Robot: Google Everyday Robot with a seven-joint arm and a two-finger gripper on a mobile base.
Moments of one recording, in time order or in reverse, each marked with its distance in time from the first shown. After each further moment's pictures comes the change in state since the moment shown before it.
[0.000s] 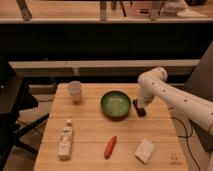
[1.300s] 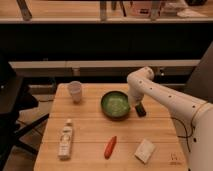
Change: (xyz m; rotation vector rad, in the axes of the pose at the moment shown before) arm -0.050 -0.020 0.025 -0.030 -0.015 -0.192
